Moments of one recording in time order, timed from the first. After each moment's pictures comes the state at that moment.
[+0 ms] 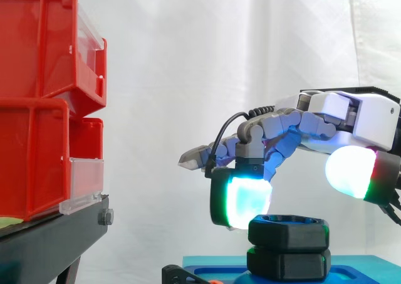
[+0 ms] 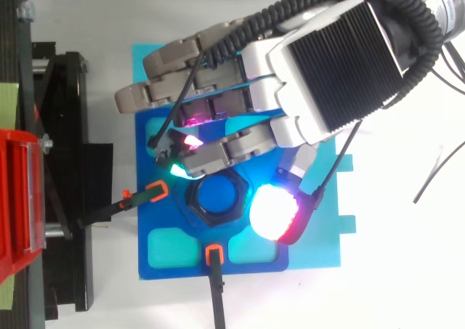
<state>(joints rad) -0.12 -2.34 -1.17 -2.50 -2.28 -1.55</state>
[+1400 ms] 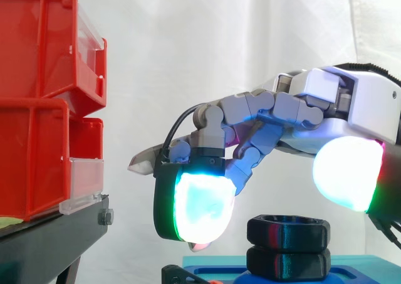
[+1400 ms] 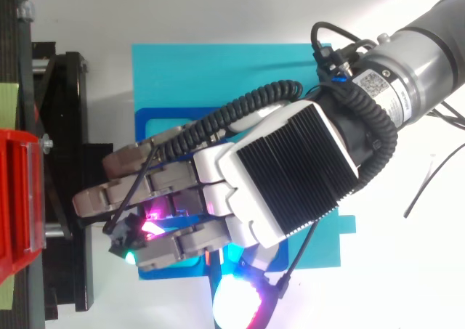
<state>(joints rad) -0.01 -2.38 -1.12 -2.49 -2.19 -1.48</state>
